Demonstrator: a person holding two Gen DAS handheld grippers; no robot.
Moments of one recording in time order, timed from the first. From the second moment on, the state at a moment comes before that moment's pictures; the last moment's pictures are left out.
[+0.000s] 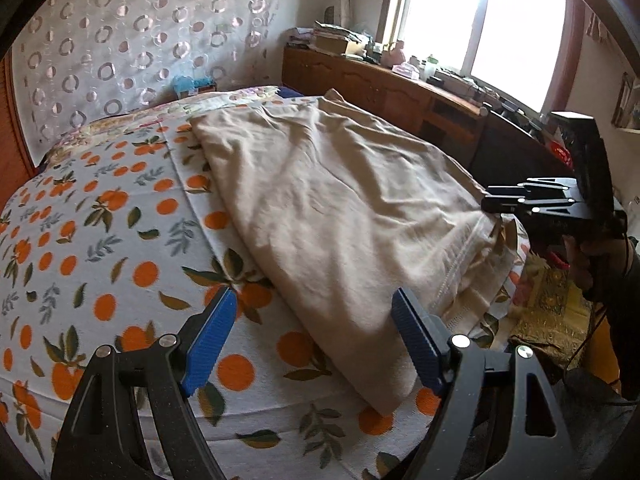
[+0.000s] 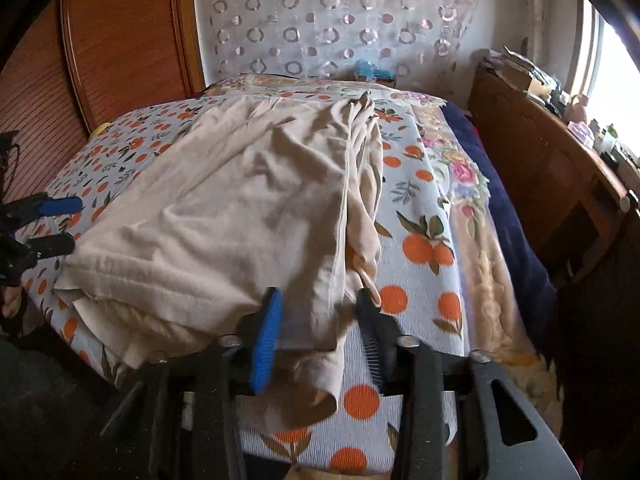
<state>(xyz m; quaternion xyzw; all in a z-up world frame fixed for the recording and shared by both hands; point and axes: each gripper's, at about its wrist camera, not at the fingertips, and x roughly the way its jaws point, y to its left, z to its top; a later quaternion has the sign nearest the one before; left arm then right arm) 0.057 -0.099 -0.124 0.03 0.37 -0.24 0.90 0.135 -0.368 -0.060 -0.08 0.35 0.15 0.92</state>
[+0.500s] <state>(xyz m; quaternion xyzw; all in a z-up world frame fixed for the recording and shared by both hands) 0.050 -0.104 -0.131 0.03 0.39 -0.25 0.89 0.081 -0.377 -0.064 -0.07 0.31 0.14 0.94</state>
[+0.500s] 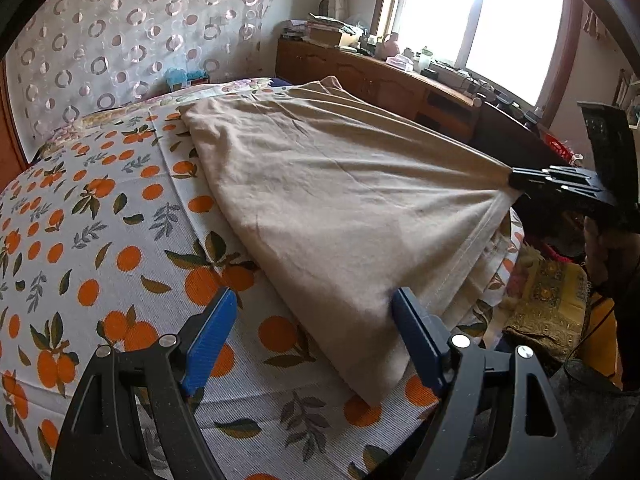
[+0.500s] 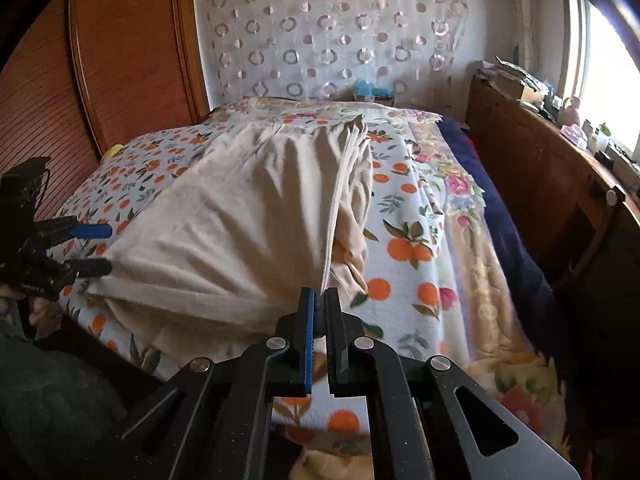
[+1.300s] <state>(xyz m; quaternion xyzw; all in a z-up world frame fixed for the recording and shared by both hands) 0.047 -0.110 -0.138 0.03 0.40 -0.27 0.88 0.114 -0.371 -0.094 -0.02 0.35 0.15 0.92</state>
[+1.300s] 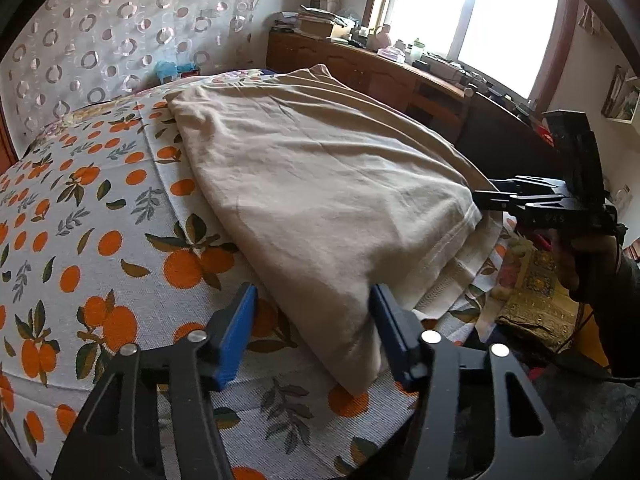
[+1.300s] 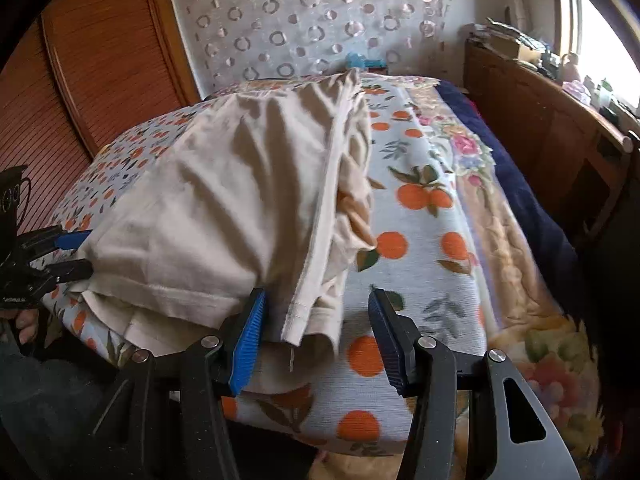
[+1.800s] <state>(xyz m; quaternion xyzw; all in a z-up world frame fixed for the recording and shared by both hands) 0.039 -0.110 -0.114 0.02 0.37 -0.30 0.88 0.102 -0.374 -0.084 0.00 0.30 0.20 0.93</state>
